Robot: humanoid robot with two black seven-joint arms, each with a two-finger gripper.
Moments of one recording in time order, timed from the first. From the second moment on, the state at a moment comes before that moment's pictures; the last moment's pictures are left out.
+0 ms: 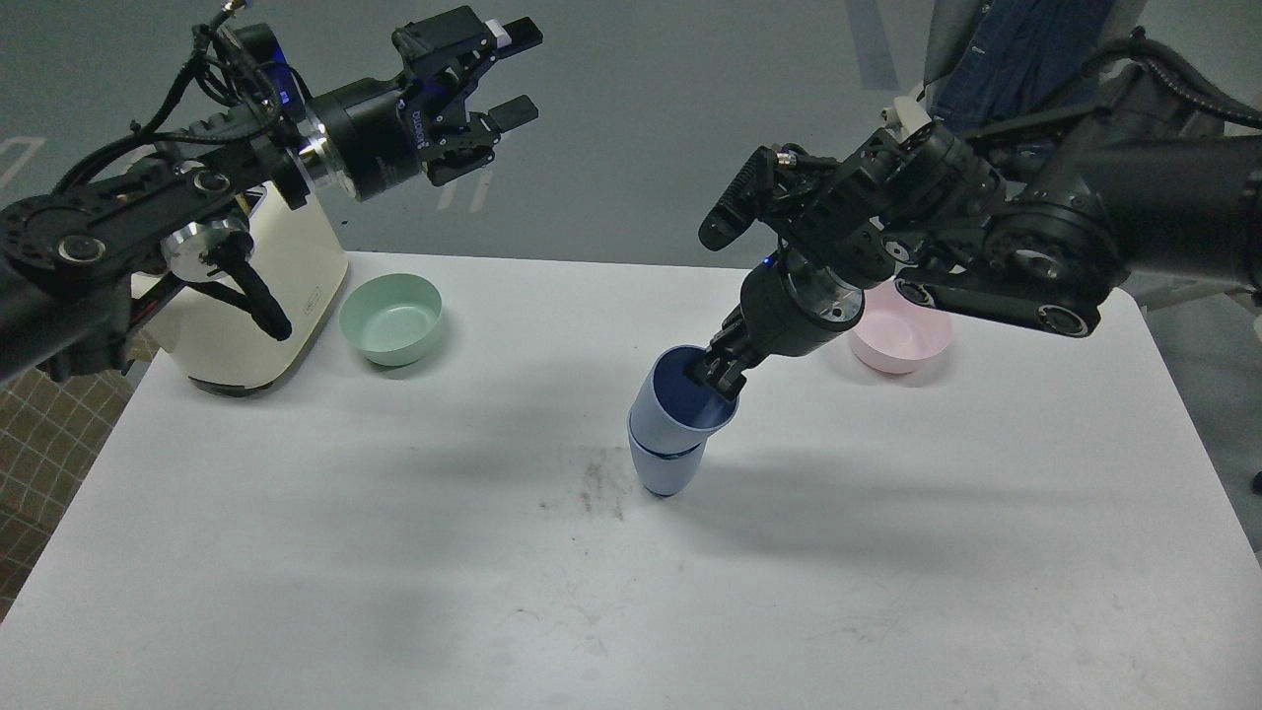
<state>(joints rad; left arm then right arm) -1.11 0.58 -0.29 -0.92 0.50 -0.49 -0.49 1.80 -0.10 -0.71 1.06 -1.19 0.40 0.49</state>
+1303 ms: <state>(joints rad) -1.11 0.59 -0.29 -0.92 0.50 -0.49 -0.49 1.81 -0.15 -0.66 0.97 -1.01 0.38 0.49</state>
